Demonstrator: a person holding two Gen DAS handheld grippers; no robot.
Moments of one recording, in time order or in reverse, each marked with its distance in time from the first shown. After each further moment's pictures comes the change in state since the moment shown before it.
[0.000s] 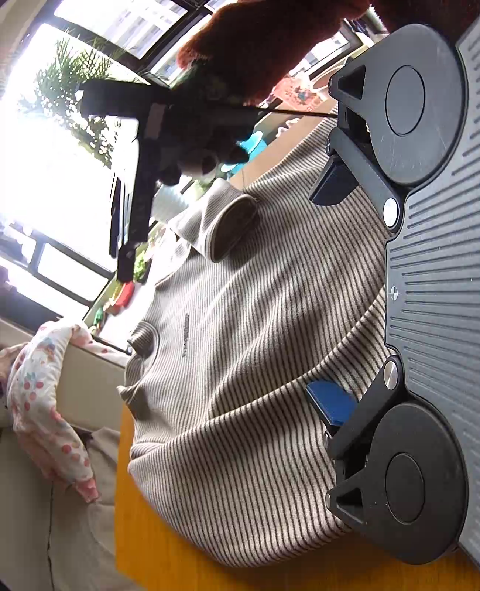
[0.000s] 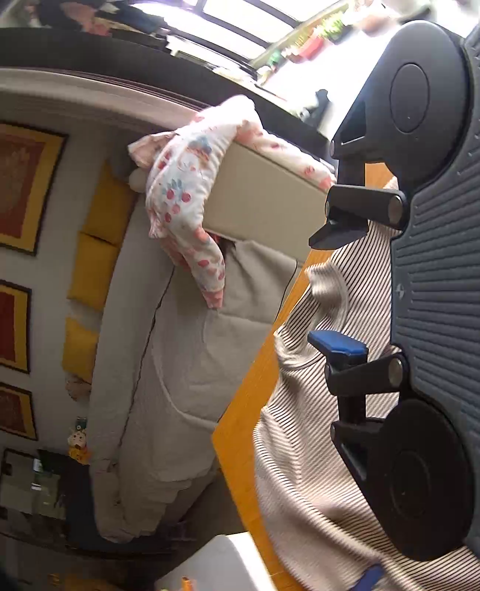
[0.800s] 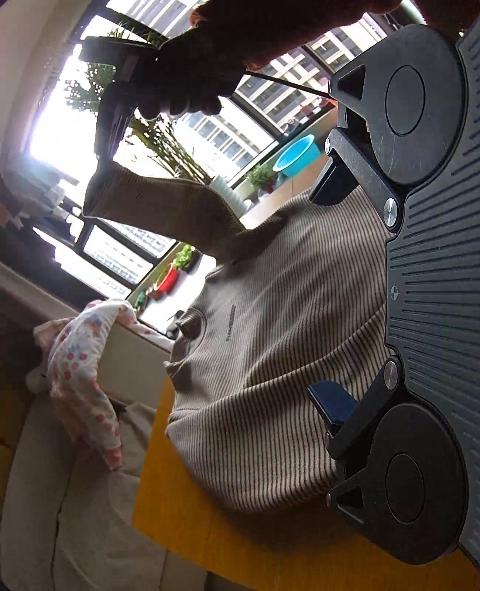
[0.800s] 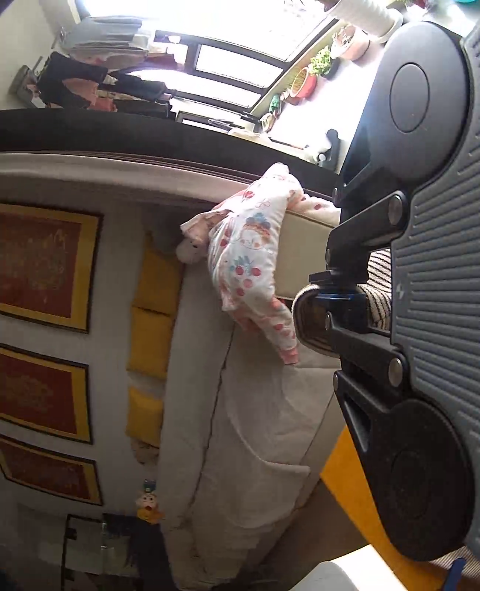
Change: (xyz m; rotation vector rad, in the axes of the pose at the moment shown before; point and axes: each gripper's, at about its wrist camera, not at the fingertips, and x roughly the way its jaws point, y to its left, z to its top) left arm -0.057 0.002 -0.005 -0.095 -0.169 0.003; right arm -0.071 -0.052 0.101 0.220 -0.158 -0.147
